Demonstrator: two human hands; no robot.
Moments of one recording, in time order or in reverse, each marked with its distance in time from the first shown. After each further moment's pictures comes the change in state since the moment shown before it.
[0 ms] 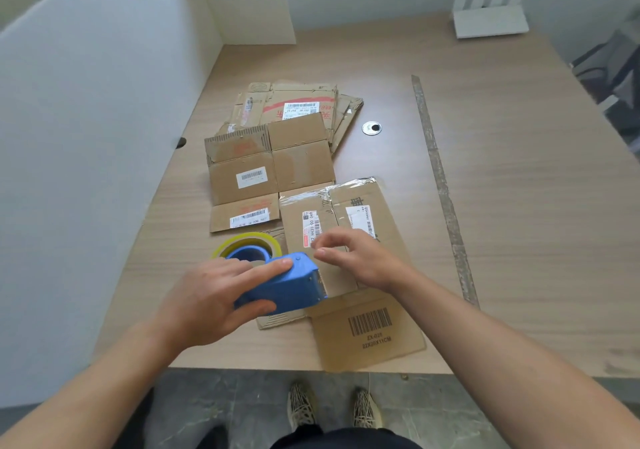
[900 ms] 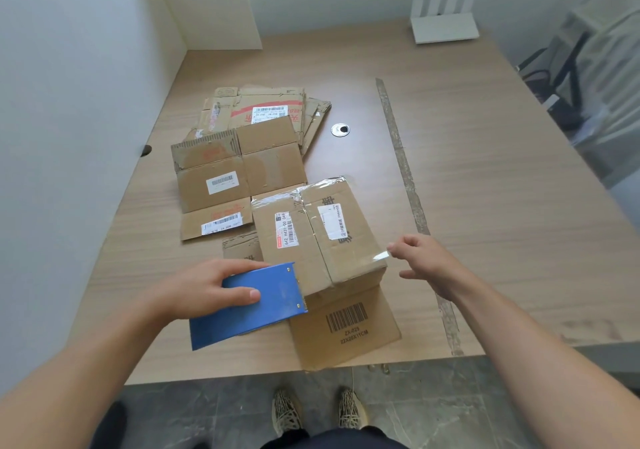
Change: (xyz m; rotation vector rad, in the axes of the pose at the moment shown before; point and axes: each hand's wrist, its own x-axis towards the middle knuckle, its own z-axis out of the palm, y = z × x) left_hand 0.035 -0.012 0.005 -0.524 -0.667 -0.566; right_hand -0.074 0.065 -0.075 0.259 0.394 0.487
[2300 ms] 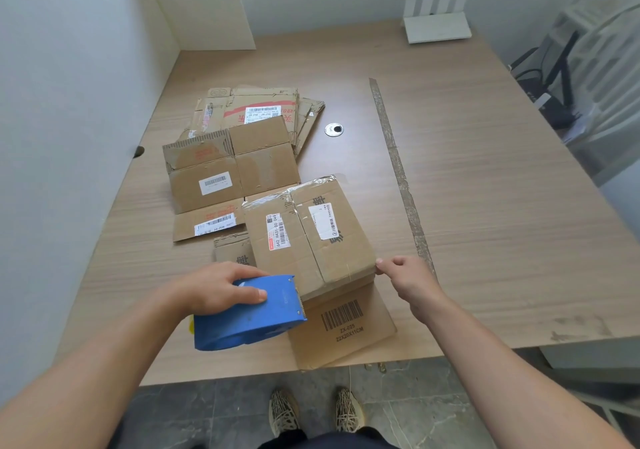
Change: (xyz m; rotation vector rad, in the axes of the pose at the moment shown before) left_hand 0.023 0.016 0.009 0.064 -0.109 -0.138; right_hand -0.010 0.027 0.029 -0.056 0.203 0.090
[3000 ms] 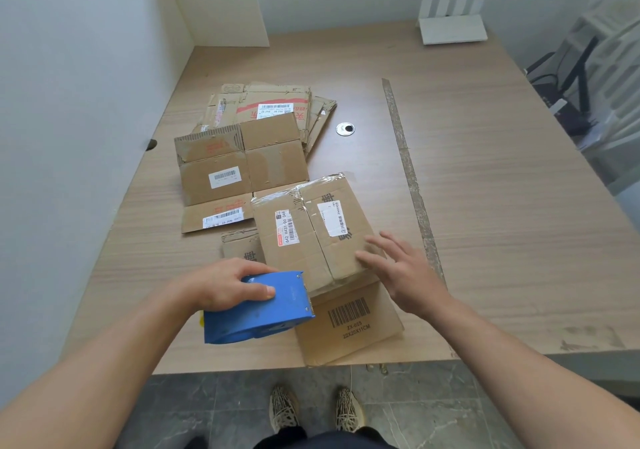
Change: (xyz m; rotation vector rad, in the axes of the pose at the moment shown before) left_hand -0.003 -0.004 0.004 -0.043 0.010 0.018; right_hand 0.017 0.017 -0.001 -0.813 0.073 -1.069
